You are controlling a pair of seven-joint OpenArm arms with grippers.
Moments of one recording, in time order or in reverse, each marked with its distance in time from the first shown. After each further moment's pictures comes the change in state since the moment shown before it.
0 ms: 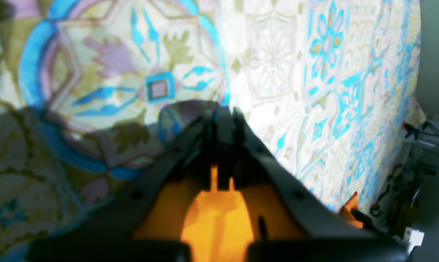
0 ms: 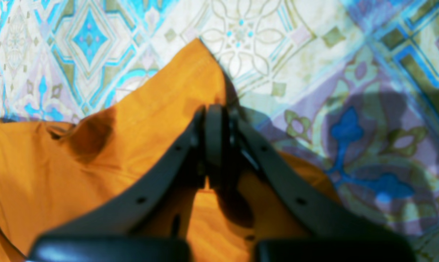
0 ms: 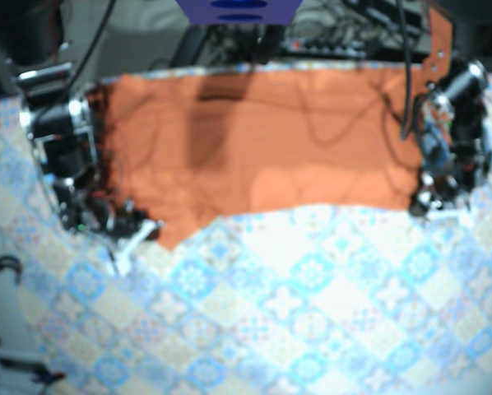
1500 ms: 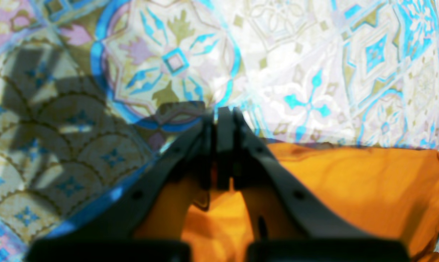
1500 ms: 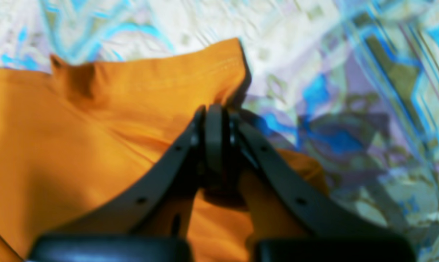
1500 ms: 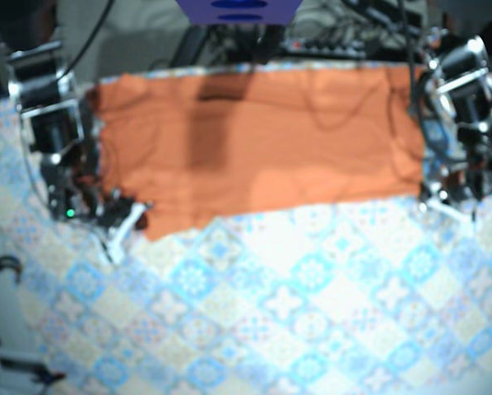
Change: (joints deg) left arm 9.9 -1.0 10.3 28.7 2.6 -0.7 13.2; right arm -9.0 6.0 0.0 17.9 -1.3 -0.4 -3.3
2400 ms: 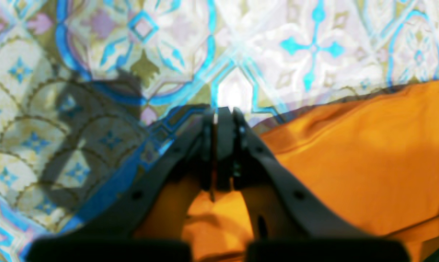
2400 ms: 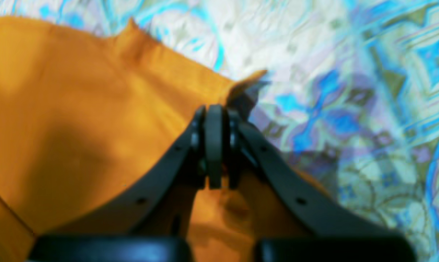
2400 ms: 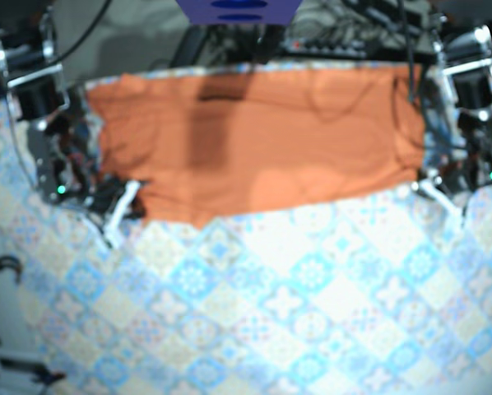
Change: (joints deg) left arm 6.1 -2.3 7.2 7.0 -0.4 -4.9 0.1; right arm -11.4 5.9 0.1 22.6 -0.4 0.1 -0.9
